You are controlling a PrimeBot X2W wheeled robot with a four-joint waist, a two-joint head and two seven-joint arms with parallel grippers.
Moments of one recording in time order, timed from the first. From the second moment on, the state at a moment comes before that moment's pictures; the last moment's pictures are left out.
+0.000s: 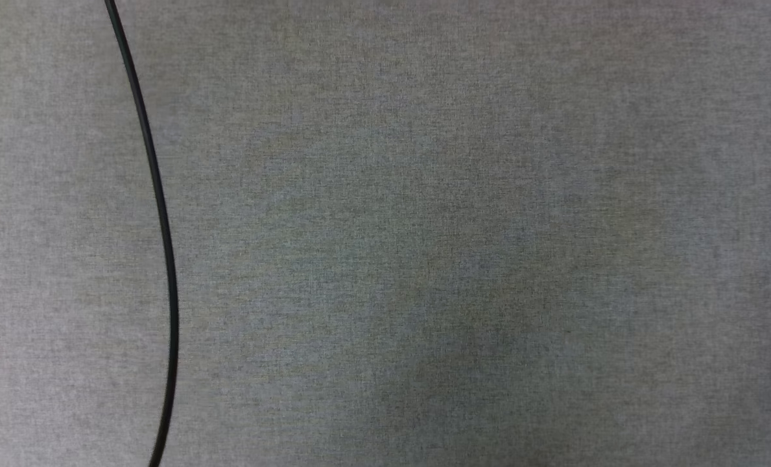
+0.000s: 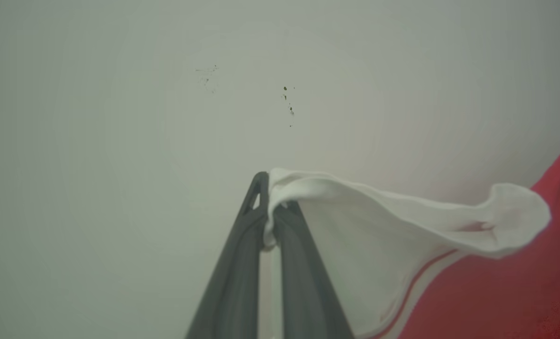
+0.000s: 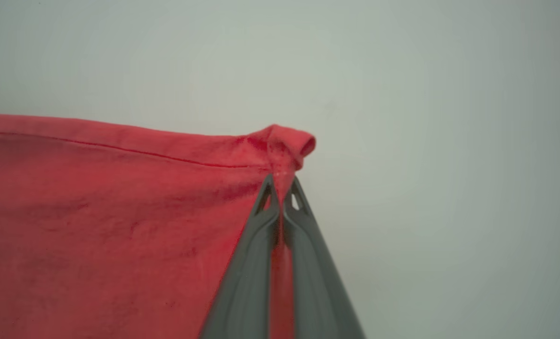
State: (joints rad) left arm -1.83 0.40 -0.39 0.69 -0.36 -0.13 -0.15; right arm -1.79 -0.49 0.34 0.81 0.39 0.13 -0.05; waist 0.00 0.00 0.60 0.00
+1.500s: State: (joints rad) left arm -0.07 0.69 -0.49 -0.08 -0.77 0.12 -0.13; right arm -0.46 -0.71 0.76 0.47 1.01 0.13 -0.13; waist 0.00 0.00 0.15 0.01
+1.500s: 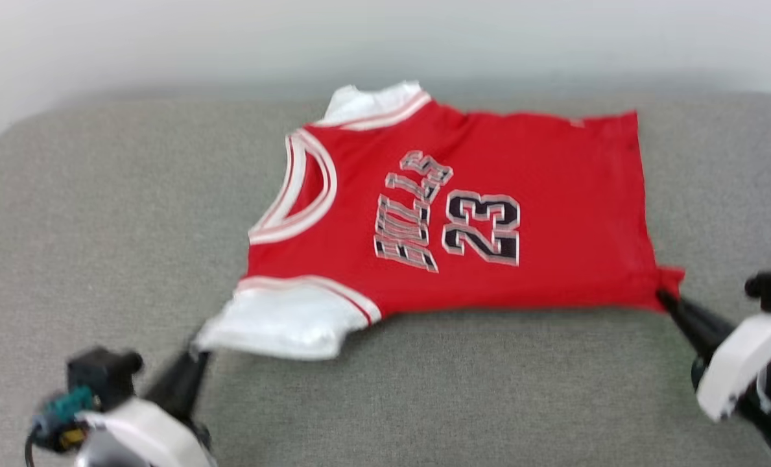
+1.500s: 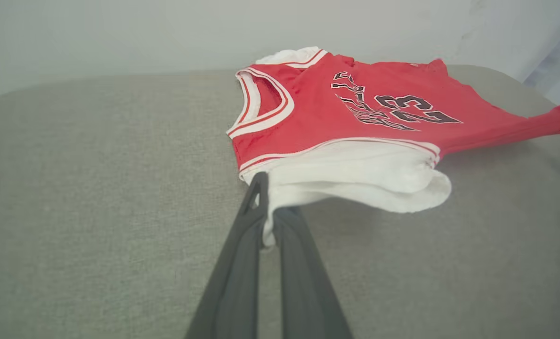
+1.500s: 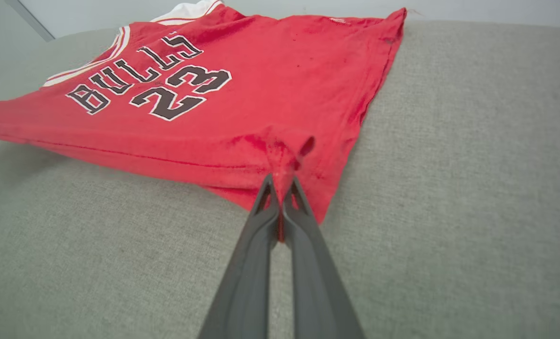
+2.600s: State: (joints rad) left arm 0.07 0.73 -0.57 -0.11 -0.91 0.01 -0.02; right arm -0.05 -0.76 0.56 0.27 1.05 0.13 0.01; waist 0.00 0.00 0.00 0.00
